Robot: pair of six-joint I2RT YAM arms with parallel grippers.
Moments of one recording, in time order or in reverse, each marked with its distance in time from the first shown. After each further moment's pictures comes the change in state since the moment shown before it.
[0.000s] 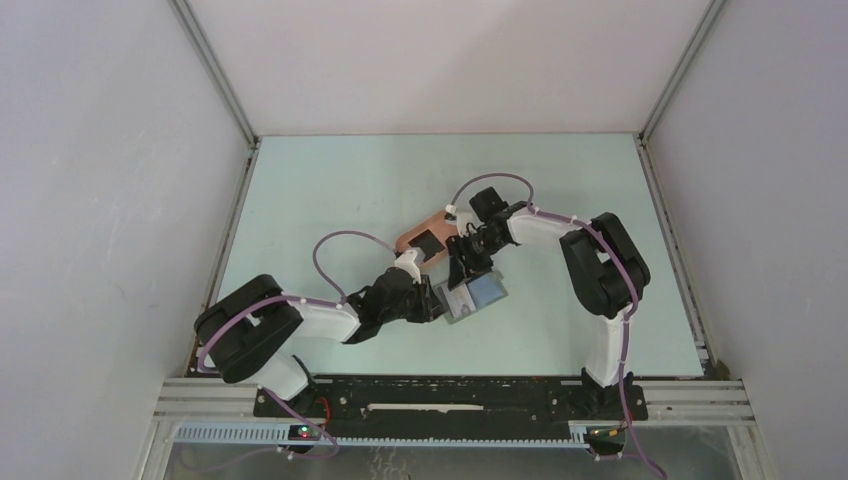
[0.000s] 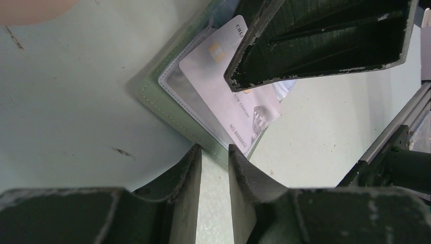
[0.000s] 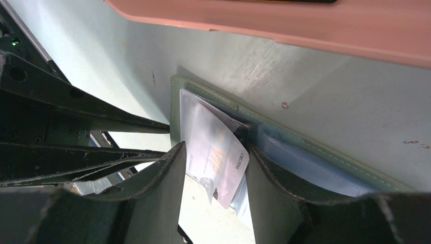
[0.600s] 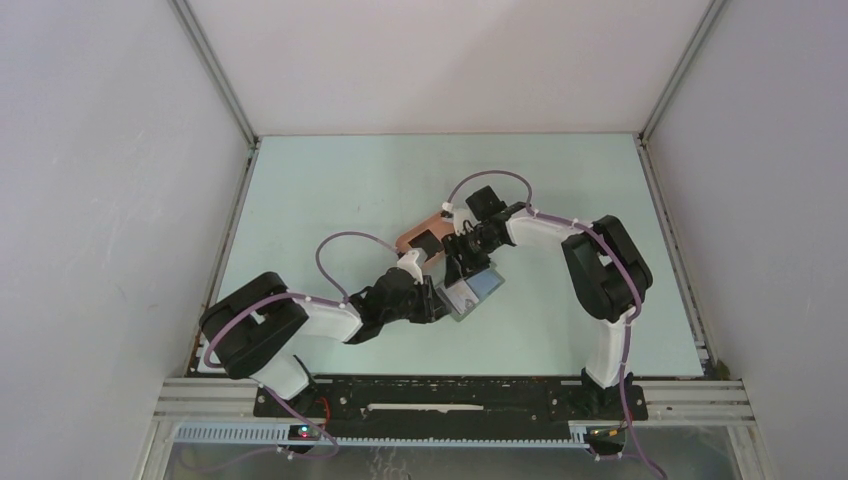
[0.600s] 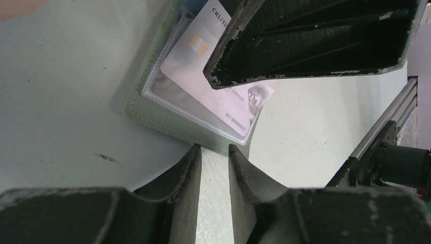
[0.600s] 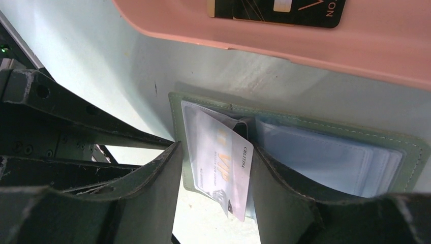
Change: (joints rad) left arm 0.000 0.029 0.000 0.048 0.034 -0.021; right arm 0.027 -0.027 -0.005 0.047 0.059 0.016
